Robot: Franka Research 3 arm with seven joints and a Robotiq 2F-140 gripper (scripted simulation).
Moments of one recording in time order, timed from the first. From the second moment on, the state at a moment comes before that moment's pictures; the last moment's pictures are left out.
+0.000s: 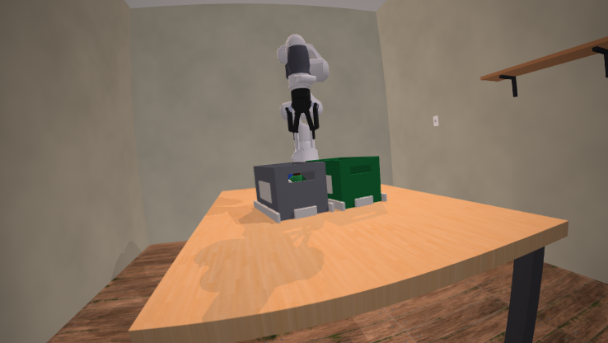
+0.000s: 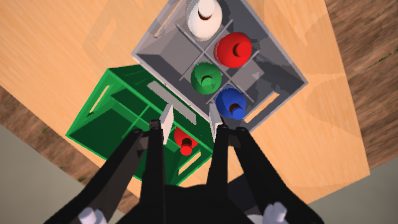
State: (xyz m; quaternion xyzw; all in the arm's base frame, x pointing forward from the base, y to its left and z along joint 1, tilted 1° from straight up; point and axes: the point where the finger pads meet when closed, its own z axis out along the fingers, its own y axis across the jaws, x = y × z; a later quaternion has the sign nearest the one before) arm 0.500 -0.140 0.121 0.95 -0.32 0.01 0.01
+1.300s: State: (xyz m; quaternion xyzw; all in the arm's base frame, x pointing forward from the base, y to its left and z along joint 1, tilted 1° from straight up) arm 0.608 -0.256 0.122 0.95 -0.31 0.01 0.01
